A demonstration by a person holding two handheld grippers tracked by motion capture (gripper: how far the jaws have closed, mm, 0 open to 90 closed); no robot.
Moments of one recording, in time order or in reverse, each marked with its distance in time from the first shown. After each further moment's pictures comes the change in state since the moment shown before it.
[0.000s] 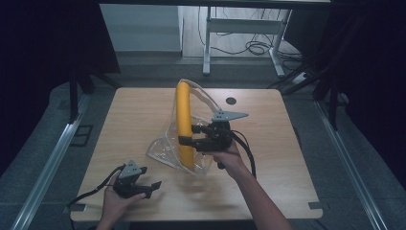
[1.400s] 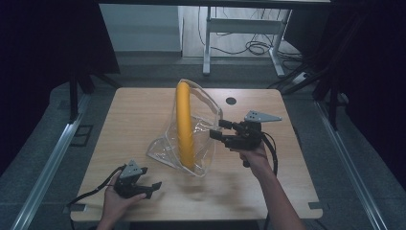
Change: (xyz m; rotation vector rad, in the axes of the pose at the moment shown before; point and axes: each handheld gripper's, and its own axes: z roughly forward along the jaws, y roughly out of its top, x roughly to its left) left arm 0.000 0.000 0.001 0.012 -0.002 0.002; right arm -0.031 -0.012 -0.070 -0.068 -0.194 -0.012
